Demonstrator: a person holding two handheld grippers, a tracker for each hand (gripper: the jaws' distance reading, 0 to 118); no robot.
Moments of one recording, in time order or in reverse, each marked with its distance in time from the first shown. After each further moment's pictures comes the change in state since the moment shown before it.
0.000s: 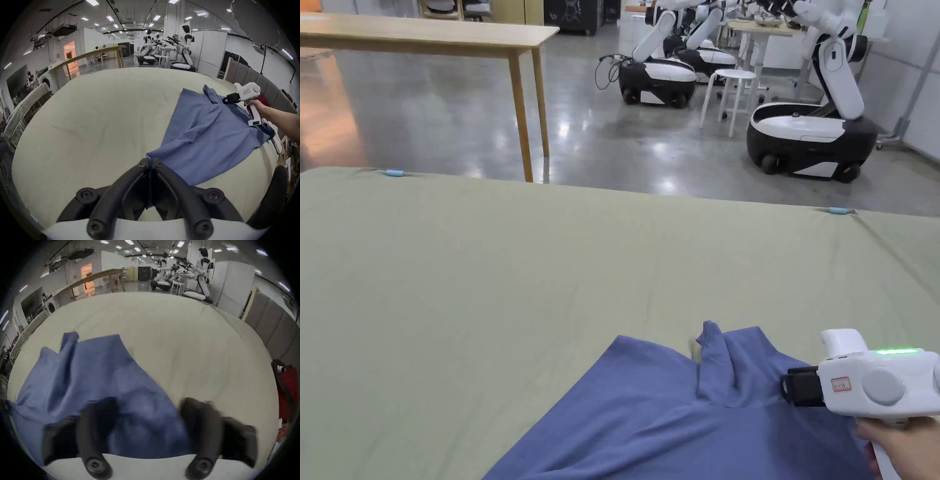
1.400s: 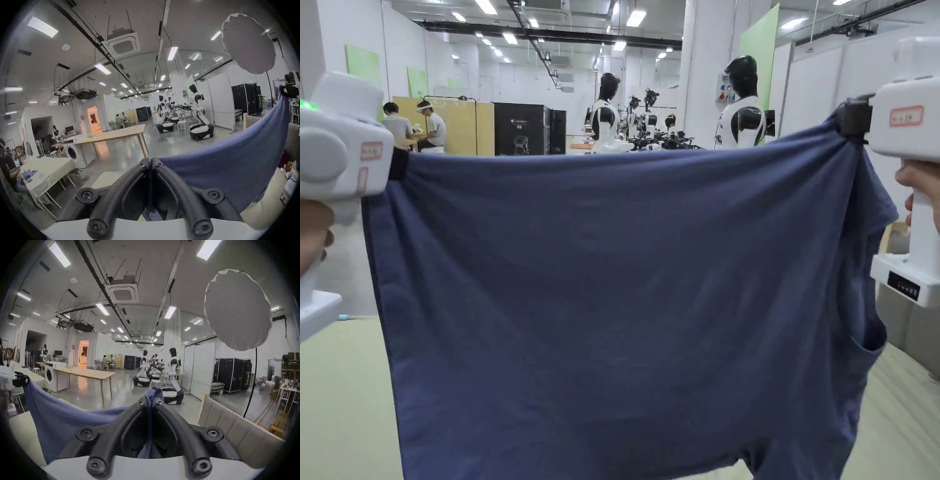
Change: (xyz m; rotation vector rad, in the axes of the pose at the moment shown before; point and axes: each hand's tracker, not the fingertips) left arm 0.036 0.399 0.171 0.655 0.259 -0.143; right arm 0.057 0.202 0.486 0.900 -0.199 -0.039
